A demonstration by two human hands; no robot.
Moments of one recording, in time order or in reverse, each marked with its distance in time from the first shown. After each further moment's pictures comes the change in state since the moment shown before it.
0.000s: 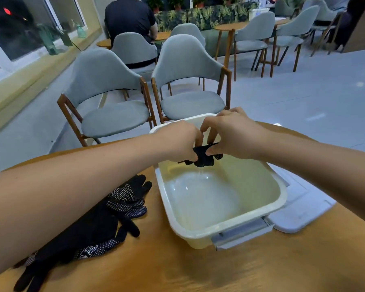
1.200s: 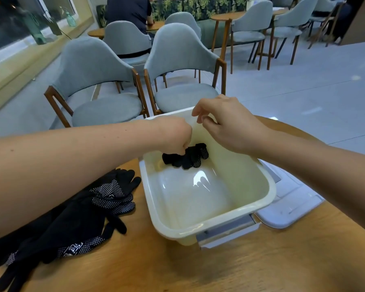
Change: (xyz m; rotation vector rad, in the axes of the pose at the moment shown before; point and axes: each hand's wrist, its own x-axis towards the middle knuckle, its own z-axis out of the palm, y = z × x) left_hand 0.022 0.007 0.000 0.313 -0.255 0.015; right_hand -0.014 0.001 -0.003 0.238 0.211 -0.002
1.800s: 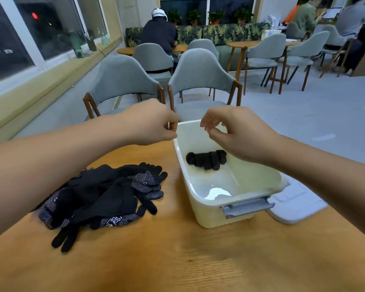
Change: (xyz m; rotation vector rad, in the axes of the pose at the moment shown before) left_hand -0.162 -0.056 -0.004 -0.226 0.465 -0.136; right_hand -0.029 -0.098 -0.028 -0.007 0.009 -0.104
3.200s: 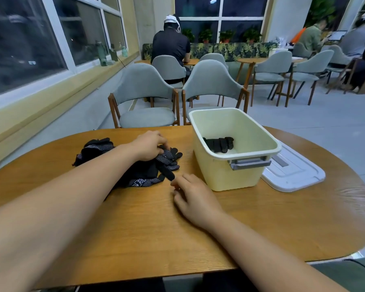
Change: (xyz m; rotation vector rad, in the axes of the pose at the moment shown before) left_hand -0.081 -0.044 0.130 -0.206 -0.087 -0.238; right_hand -0.127 -0.092 0.209 0.128 0.031 -0.027
